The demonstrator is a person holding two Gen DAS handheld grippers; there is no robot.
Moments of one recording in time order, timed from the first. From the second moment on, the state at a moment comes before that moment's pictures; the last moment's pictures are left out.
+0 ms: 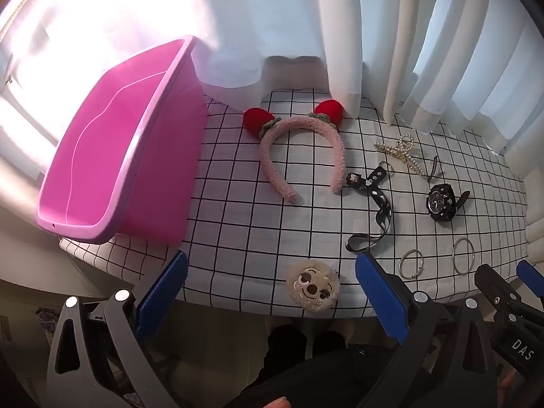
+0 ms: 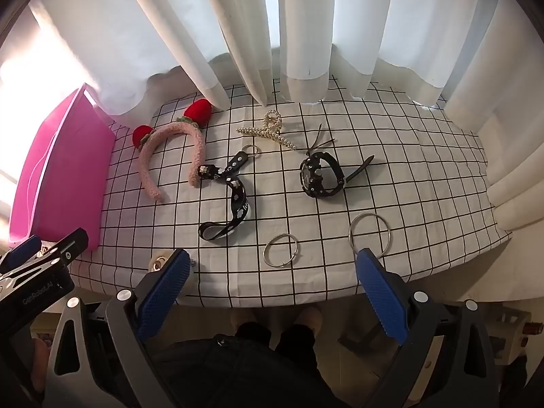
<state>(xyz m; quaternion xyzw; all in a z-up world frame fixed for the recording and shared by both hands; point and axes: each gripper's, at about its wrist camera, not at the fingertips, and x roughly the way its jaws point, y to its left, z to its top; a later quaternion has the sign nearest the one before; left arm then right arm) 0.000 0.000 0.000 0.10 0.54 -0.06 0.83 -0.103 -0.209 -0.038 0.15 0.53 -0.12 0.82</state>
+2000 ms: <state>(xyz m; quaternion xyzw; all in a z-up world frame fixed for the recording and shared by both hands) -0.001 0.010 0.006 0.10 0.54 -0.06 0.83 -0.104 -0.203 -0.034 0.15 0.53 -0.12 0.83</state>
